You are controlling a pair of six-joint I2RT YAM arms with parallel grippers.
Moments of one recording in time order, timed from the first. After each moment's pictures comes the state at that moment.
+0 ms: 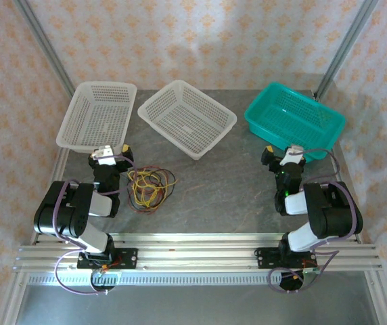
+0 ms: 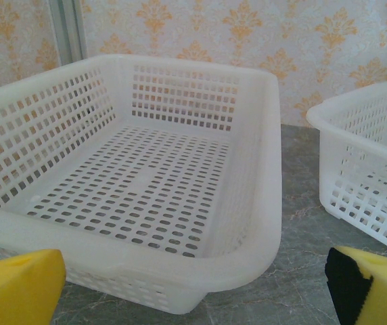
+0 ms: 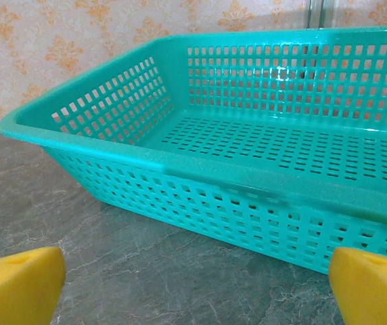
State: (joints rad) left arm -0.01 1.54 0.21 1.23 -0.25 -0.09; right arm 0.04 1.51 0.22 1.12 0.19 0.18
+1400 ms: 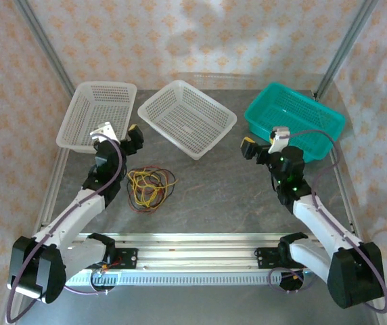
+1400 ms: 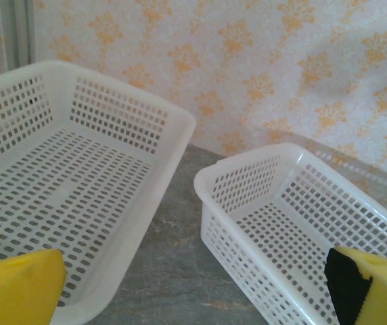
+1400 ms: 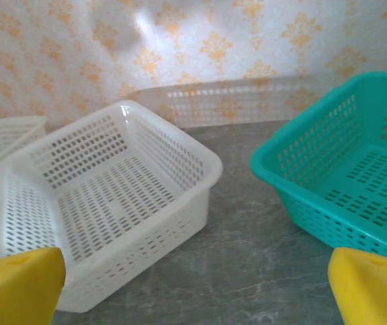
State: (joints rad) left arm -0.24 1.05 0.63 0.19 -0.39 -0.43; right arm 0.22 0.98 0.51 0.27 -0.10 0.25
